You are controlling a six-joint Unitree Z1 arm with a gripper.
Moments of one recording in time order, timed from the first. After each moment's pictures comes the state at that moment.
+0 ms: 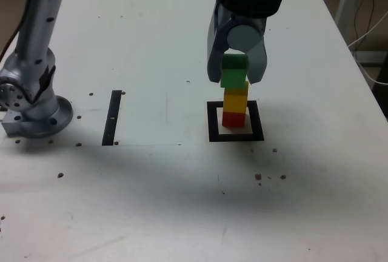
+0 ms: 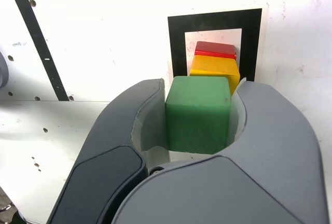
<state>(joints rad) -0.11 2.07 -1.89 1.58 0.07 -0.07</state>
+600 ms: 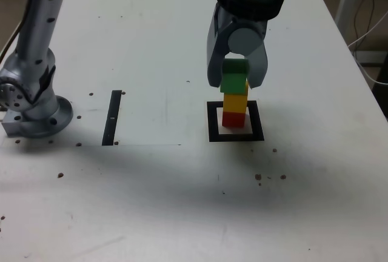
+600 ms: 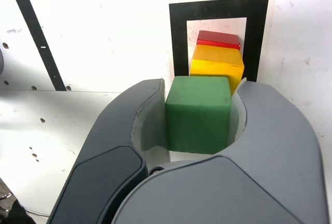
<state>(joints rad) -0.11 2.08 -1.89 1.58 0.04 -0.08</state>
